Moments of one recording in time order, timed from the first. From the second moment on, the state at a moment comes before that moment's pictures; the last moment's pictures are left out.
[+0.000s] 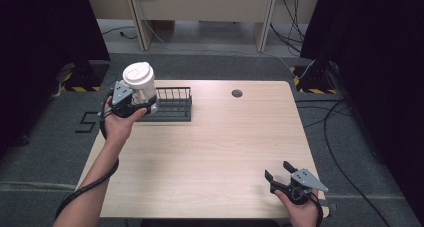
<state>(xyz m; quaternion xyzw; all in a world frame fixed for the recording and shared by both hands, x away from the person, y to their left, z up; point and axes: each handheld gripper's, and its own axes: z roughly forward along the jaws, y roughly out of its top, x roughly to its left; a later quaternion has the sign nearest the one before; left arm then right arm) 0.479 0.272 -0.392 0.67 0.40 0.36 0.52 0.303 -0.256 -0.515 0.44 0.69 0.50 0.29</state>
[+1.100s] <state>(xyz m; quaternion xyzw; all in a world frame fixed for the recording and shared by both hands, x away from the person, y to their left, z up) 0.533 0.263 -0.376 0.65 0.42 0.37 0.51 0.303 -0.258 -0.515 0.45 0.69 0.50 0.28</state>
